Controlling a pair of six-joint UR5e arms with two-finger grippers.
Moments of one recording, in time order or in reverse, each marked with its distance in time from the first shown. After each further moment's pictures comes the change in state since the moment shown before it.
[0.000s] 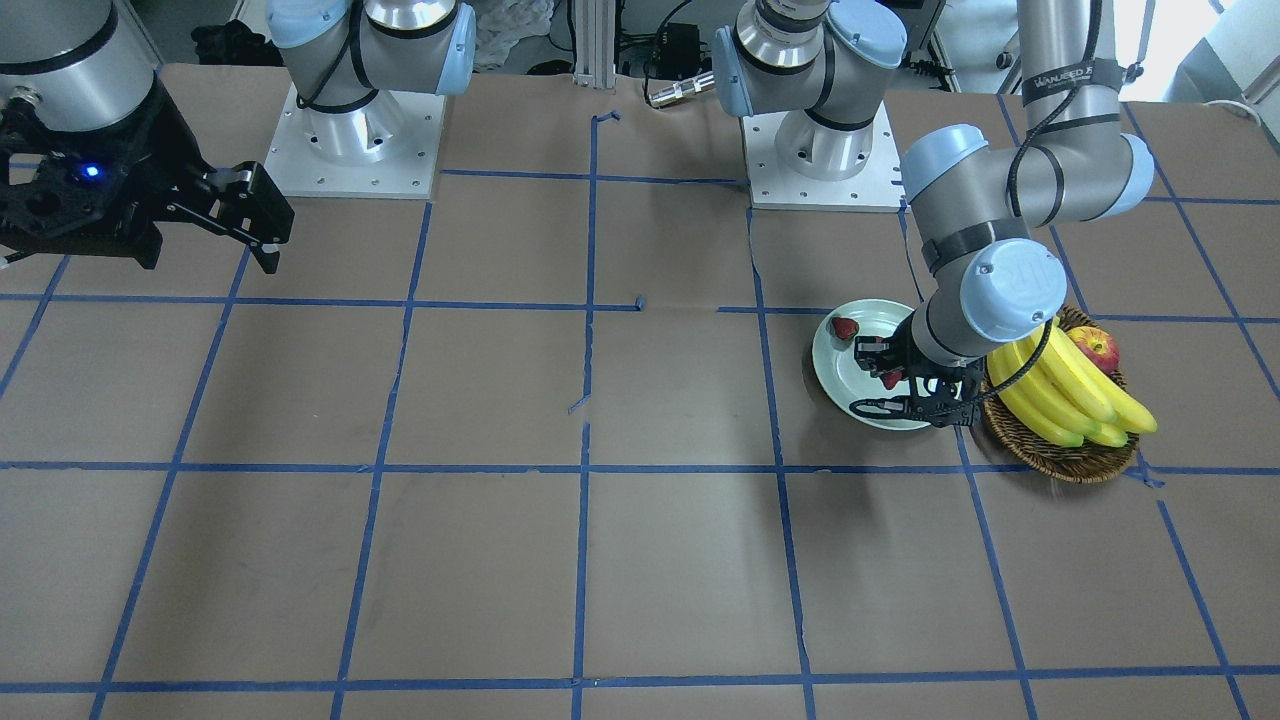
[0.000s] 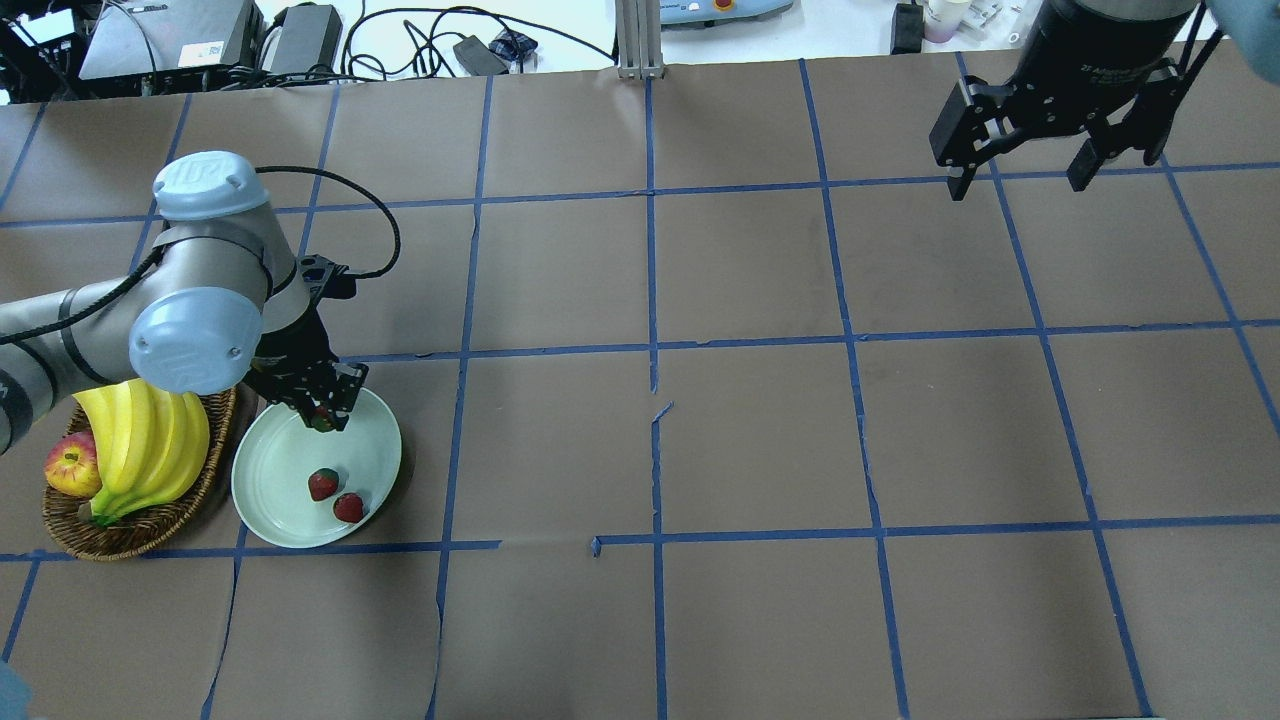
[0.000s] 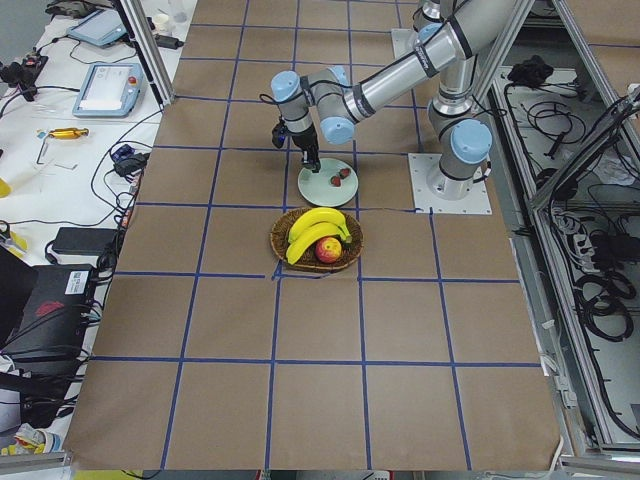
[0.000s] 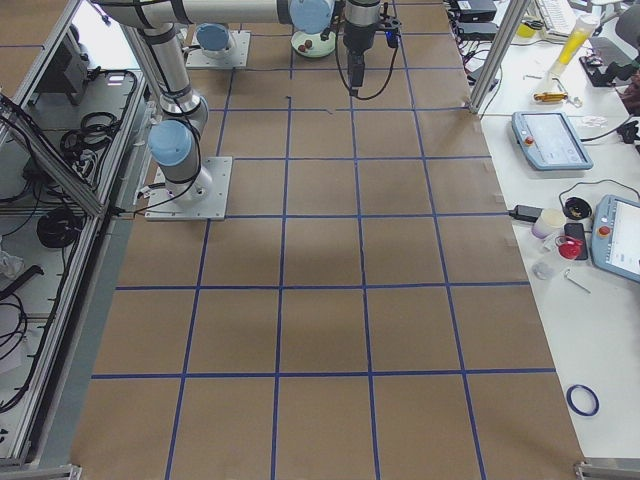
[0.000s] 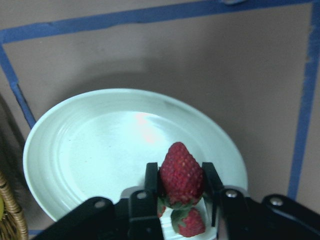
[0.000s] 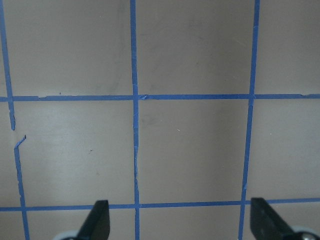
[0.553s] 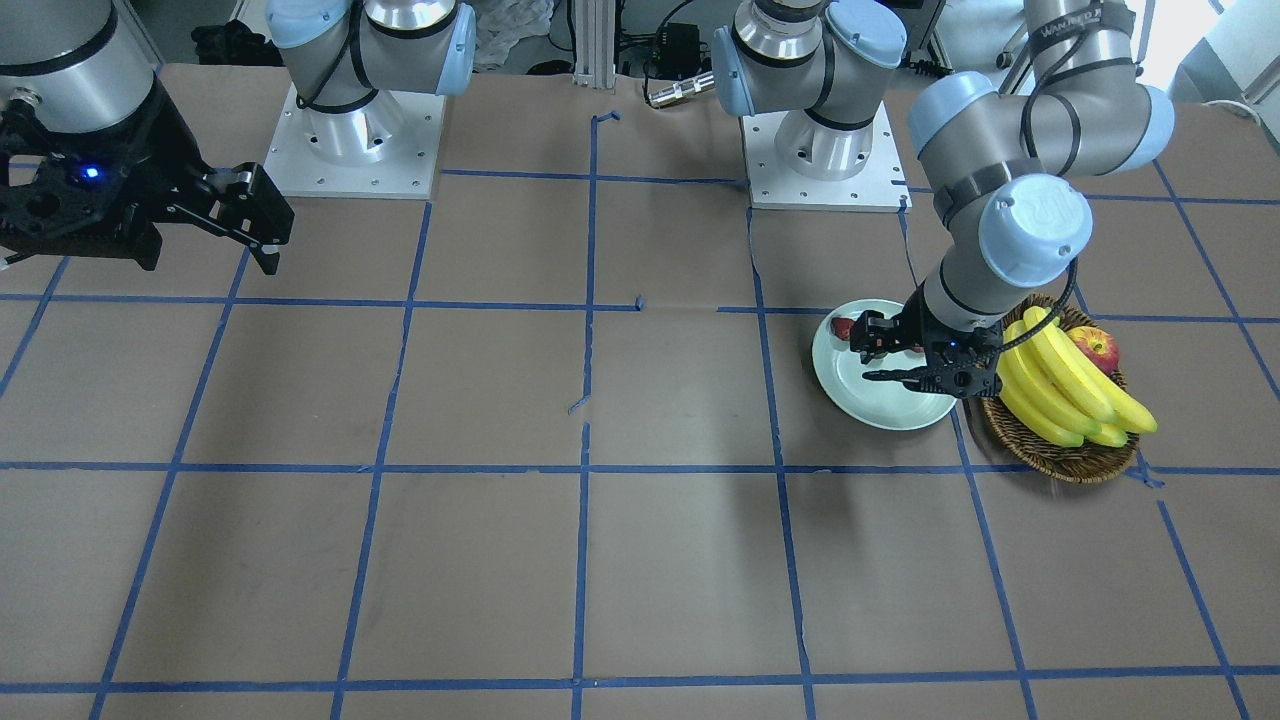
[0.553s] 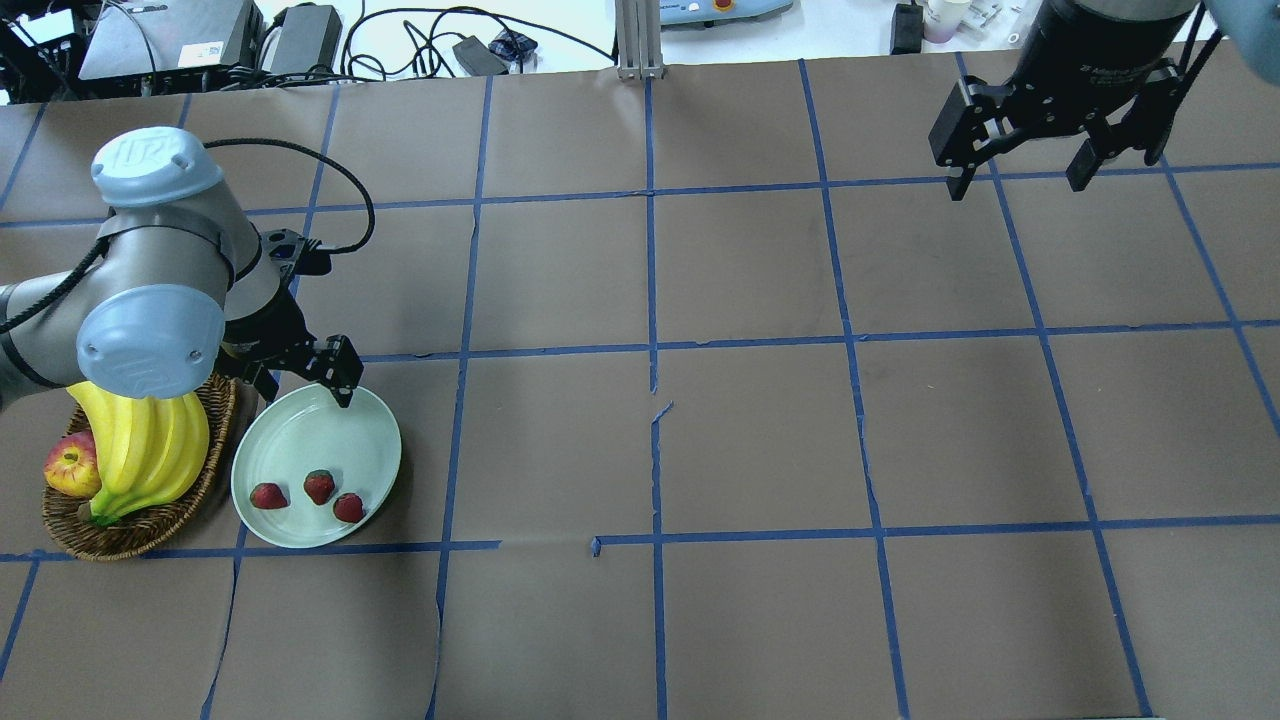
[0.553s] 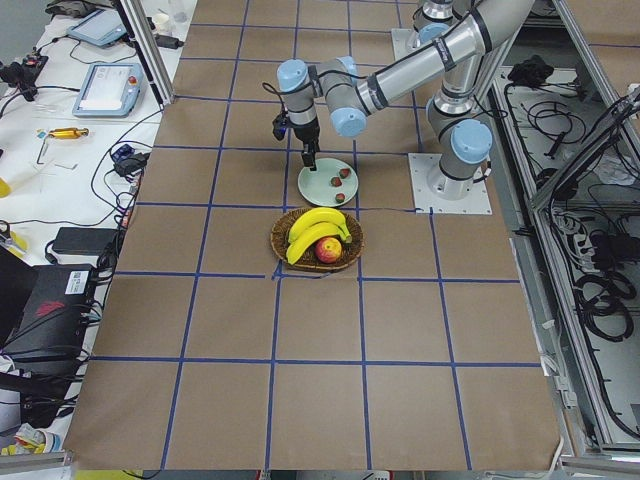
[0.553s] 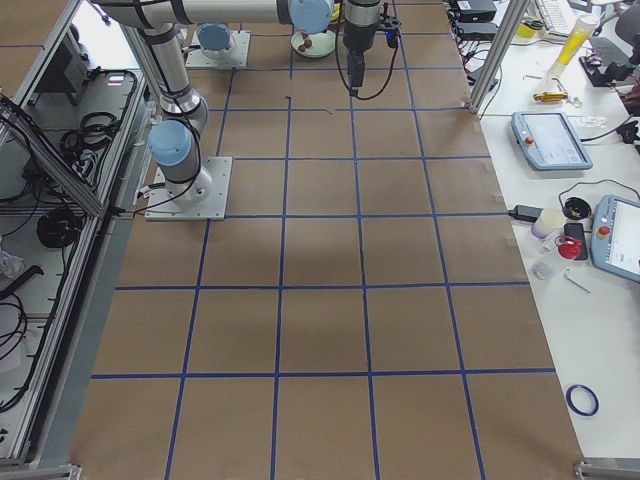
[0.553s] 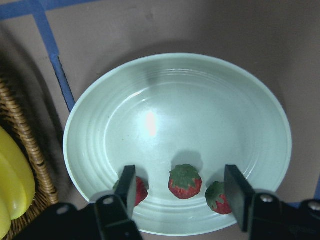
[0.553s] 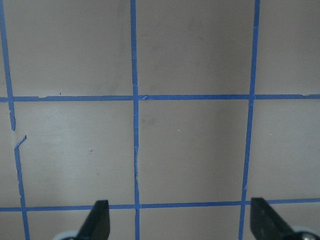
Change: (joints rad) left arm -0.062 0.123 0.048 -0.015 -0.055 -0.082; right arm 0.000 0.000 -0.001 -0.001 0.001 0.000
